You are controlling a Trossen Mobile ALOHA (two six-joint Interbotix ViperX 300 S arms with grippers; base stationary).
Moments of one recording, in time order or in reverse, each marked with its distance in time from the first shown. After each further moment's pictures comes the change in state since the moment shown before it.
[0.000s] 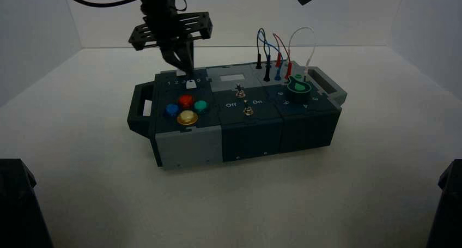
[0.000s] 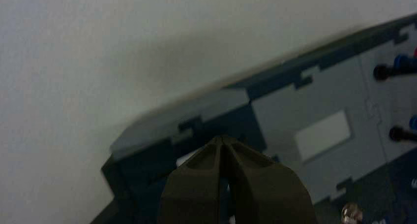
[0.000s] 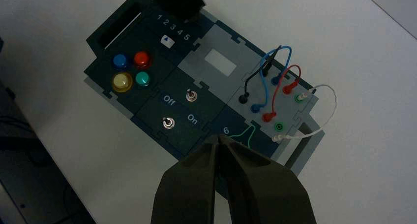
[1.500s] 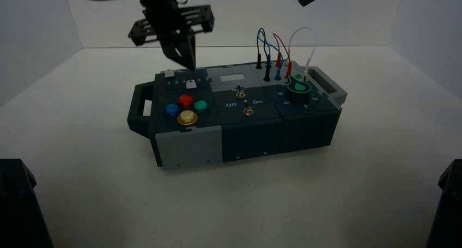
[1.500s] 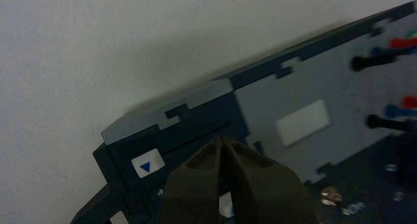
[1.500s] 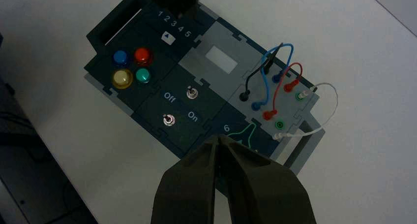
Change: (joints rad) left arm -0.018 -0.028 -0.005 -0.011 0.038 -0.012; right arm 0.002 0.000 0.000 -0.002 0.011 -0.006
